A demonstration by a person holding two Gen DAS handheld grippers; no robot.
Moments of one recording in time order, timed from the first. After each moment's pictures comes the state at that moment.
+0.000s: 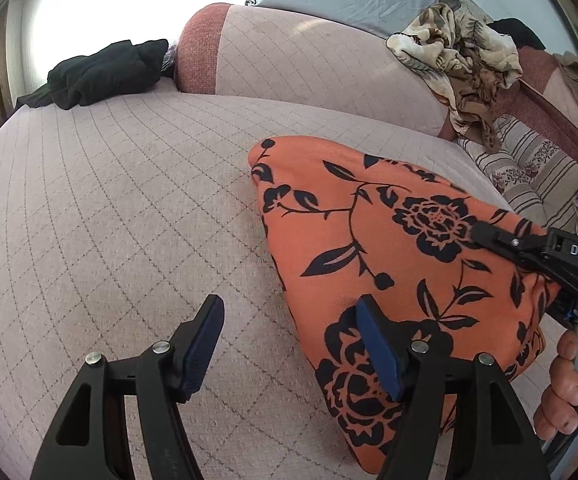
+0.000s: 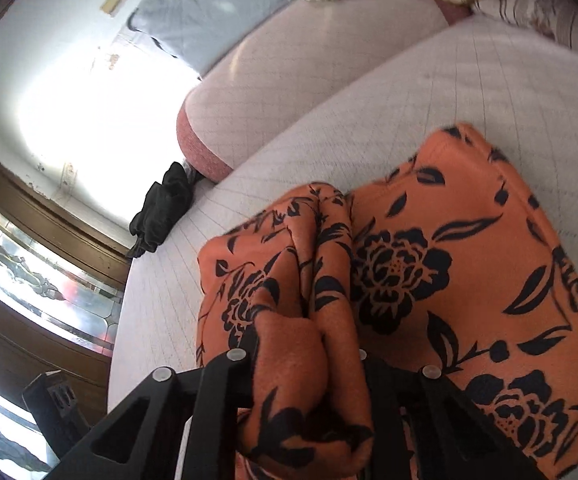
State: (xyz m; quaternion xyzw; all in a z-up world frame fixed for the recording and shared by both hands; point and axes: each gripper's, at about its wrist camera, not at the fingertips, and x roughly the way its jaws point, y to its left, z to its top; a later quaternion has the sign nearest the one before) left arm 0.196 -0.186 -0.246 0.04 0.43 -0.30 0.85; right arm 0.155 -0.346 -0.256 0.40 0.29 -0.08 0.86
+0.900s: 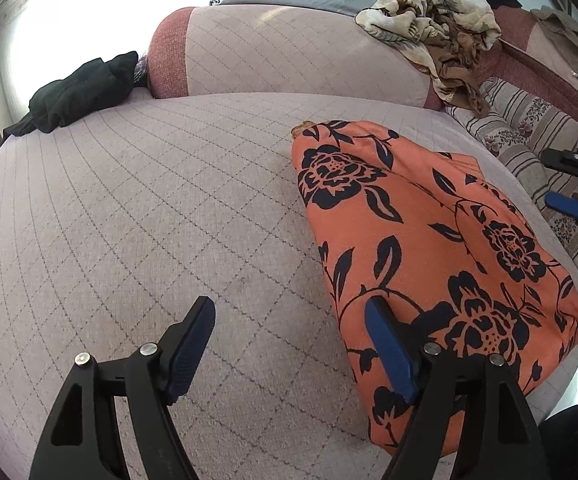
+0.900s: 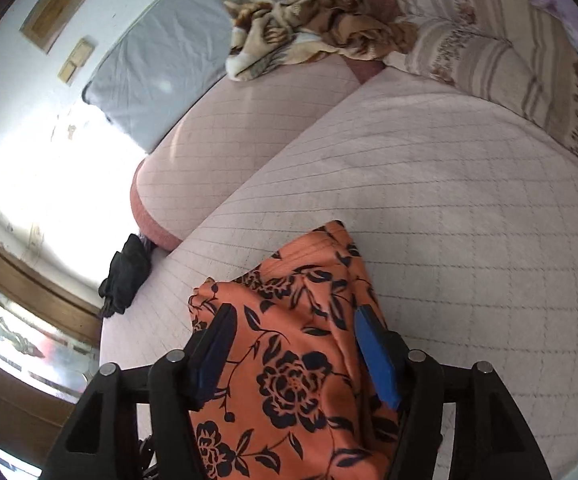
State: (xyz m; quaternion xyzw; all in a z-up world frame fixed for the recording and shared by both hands) left arm 0.183 -0.214 -0.253 0.10 0.42 -0.31 0.85; right arm 0.082 -0.438 -0.214 0.42 0.28 -0.18 0.84
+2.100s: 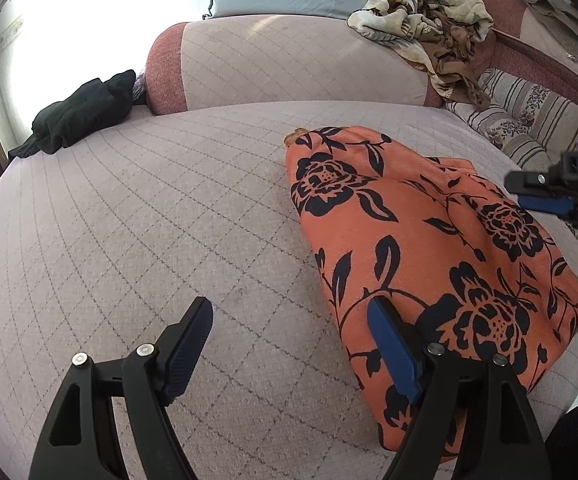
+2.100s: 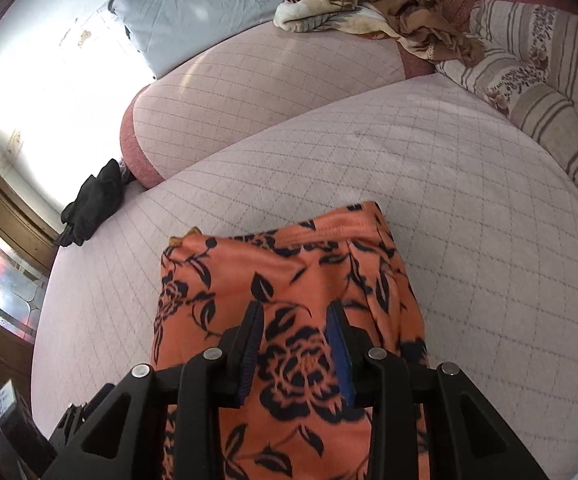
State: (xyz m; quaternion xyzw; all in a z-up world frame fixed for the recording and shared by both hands) left arm 0.179 -0.224 -0.254 0.13 0.39 -0.30 0.86; right arm 0.122 -0.393 -0.230 0.31 0.37 -0.18 0.86
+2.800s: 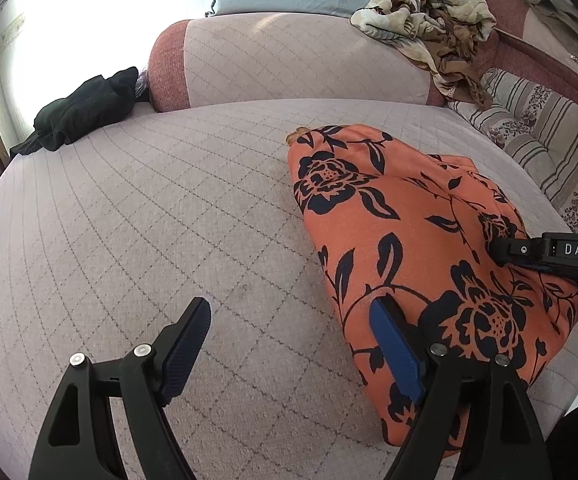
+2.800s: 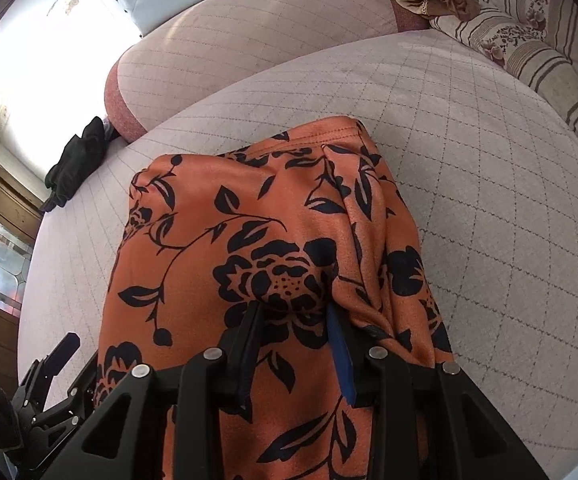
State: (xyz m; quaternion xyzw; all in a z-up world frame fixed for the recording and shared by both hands) left arm 0.177 -0.223 -0.251 0.13 0.40 -0.29 0.86; right arm 0.116 -0.384 -0.277 0.32 0.42 -0.17 0.83
